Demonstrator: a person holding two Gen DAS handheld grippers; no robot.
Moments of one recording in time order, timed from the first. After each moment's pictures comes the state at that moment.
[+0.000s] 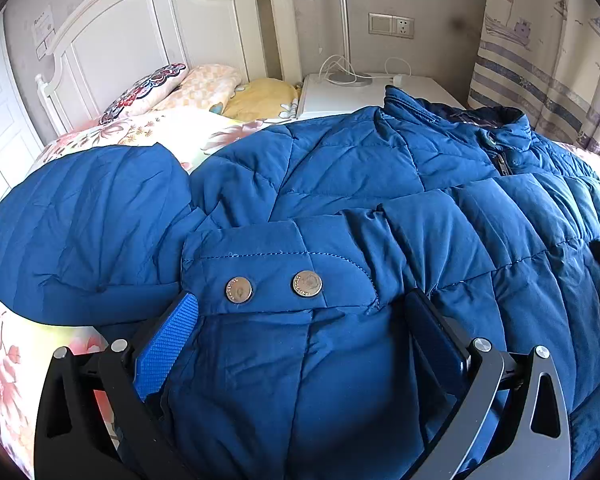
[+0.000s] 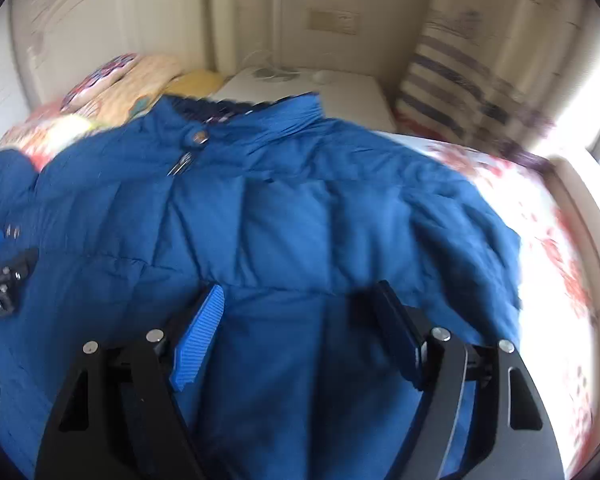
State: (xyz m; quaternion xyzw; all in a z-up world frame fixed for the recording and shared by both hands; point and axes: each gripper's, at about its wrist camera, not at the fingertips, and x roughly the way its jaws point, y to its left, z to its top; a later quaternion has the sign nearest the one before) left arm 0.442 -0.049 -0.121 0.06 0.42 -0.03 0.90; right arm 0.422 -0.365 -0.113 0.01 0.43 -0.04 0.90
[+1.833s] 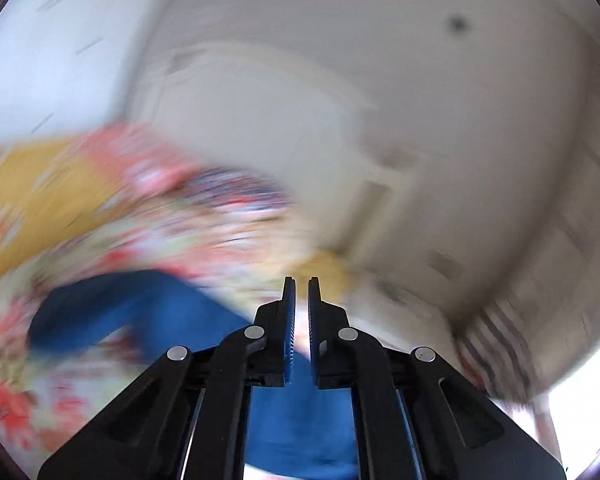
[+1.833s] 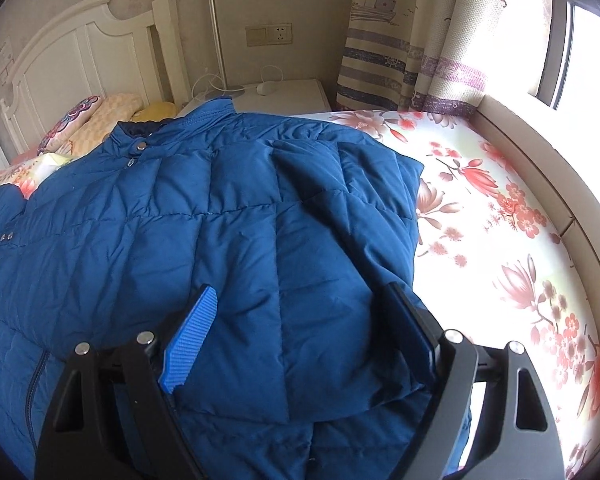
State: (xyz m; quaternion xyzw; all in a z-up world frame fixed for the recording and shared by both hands) left arm 0.409 0.162 0.065 -0.18 0.18 -0.03 0.97; right arm 0.348 -0.431 -0.125 0.07 0.41 -0.09 0.91
